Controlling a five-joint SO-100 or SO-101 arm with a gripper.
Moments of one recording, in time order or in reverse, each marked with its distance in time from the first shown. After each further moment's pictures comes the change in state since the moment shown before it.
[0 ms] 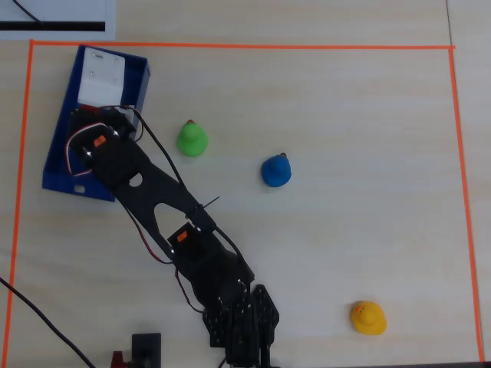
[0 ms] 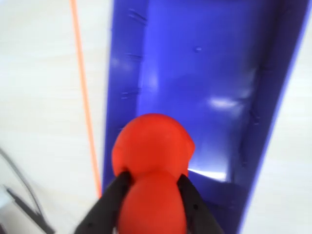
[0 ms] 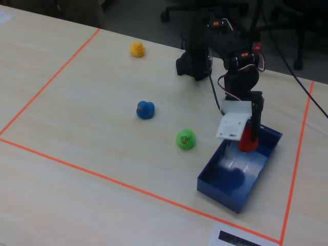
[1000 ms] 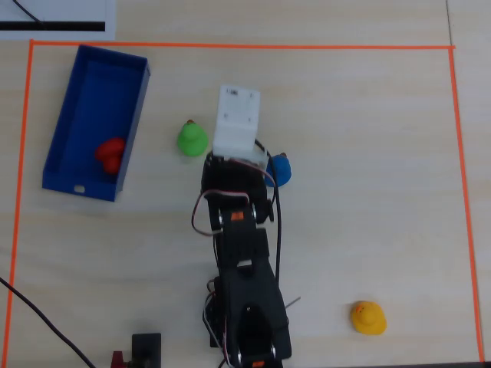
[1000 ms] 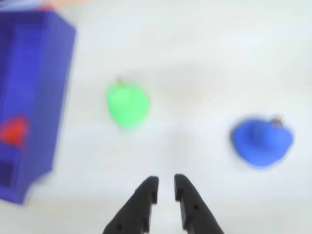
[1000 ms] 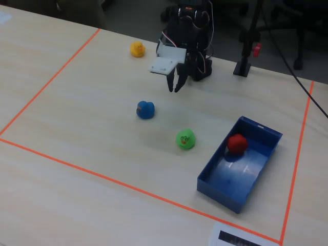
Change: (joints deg) arm 31.6 78.4 73.0 -2.5 -33.4
